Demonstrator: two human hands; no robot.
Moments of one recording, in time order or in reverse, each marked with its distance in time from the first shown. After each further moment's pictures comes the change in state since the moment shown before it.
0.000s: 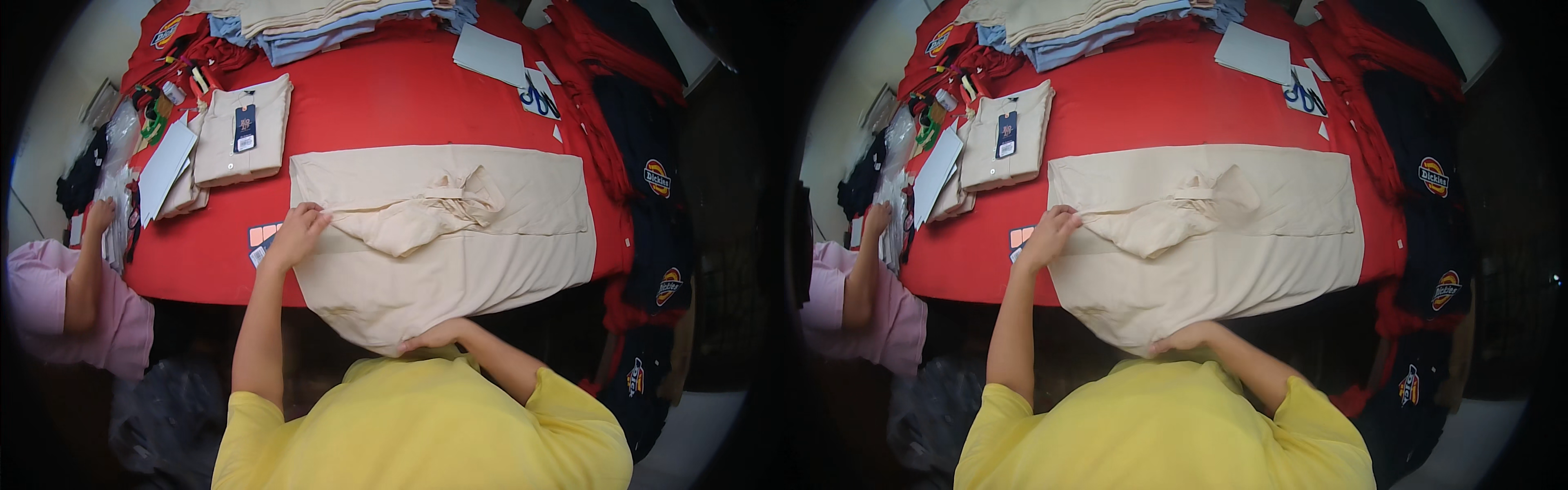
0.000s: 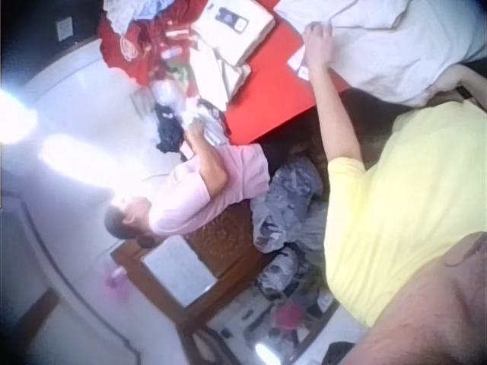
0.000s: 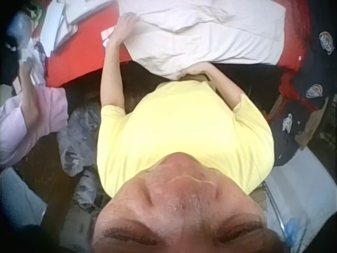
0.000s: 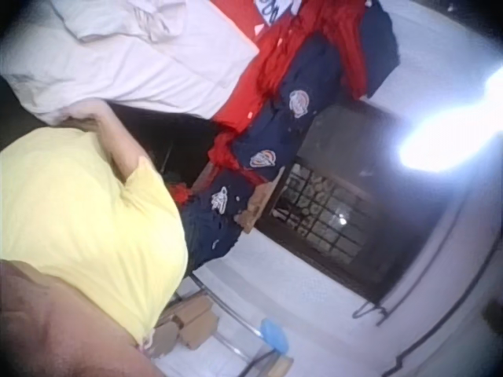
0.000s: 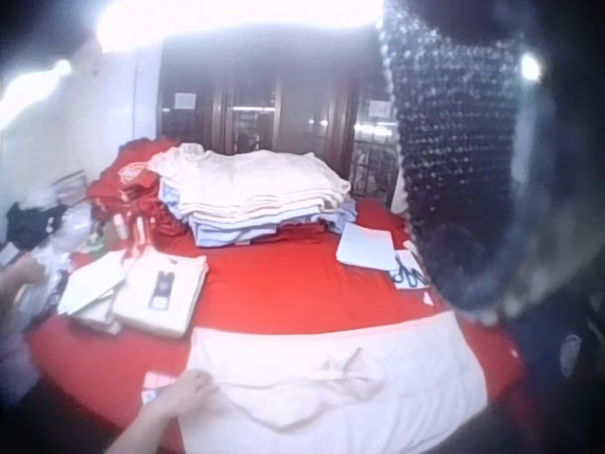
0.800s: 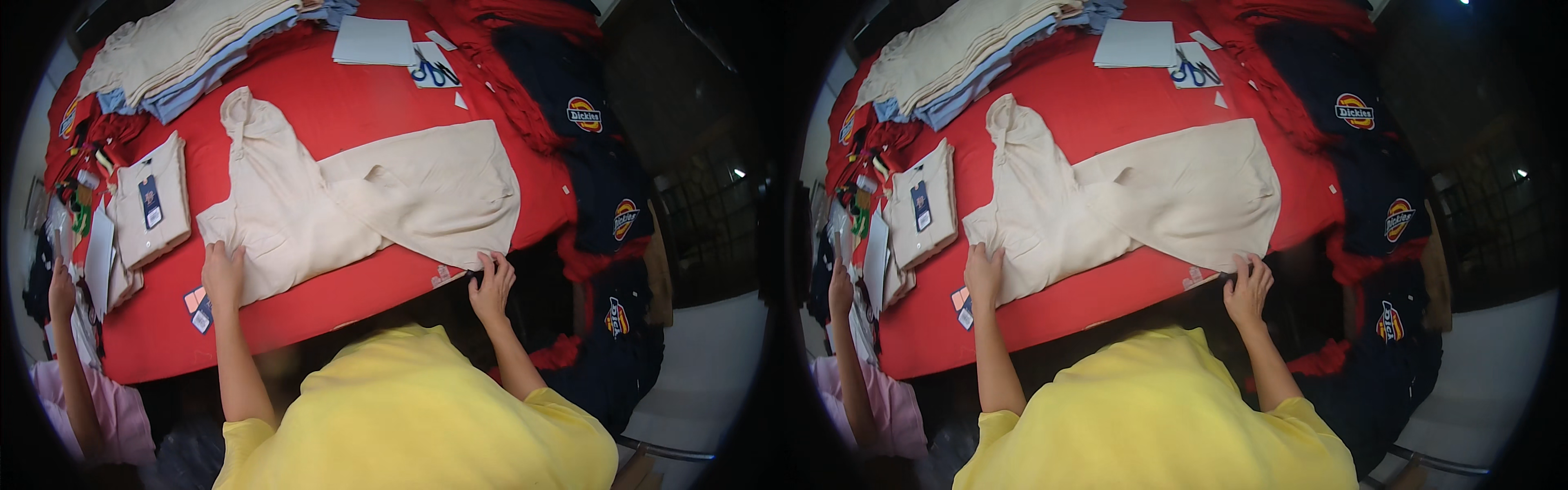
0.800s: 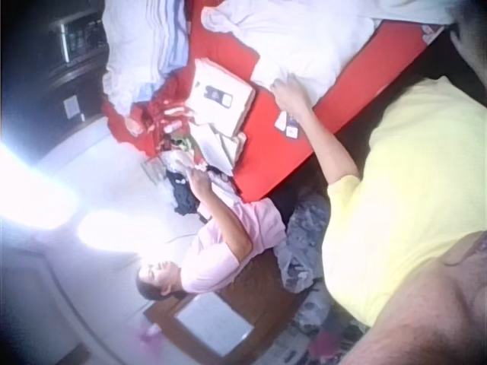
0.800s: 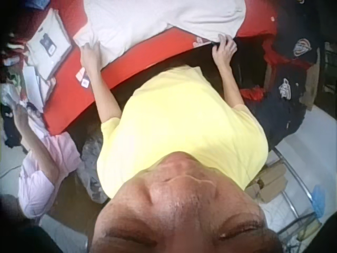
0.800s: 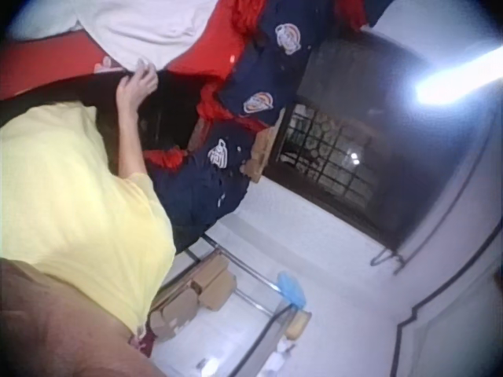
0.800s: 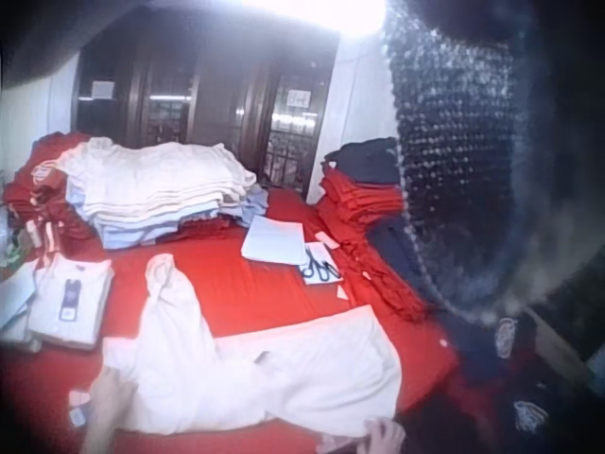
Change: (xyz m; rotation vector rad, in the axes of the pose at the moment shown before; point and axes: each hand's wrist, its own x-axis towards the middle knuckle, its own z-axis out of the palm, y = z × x) left_hand 0.031 0.036 0.026 0.518 0.360 -0.123; right_hand -0.140 0.117 -0.012 -0.640 1.859 0.376
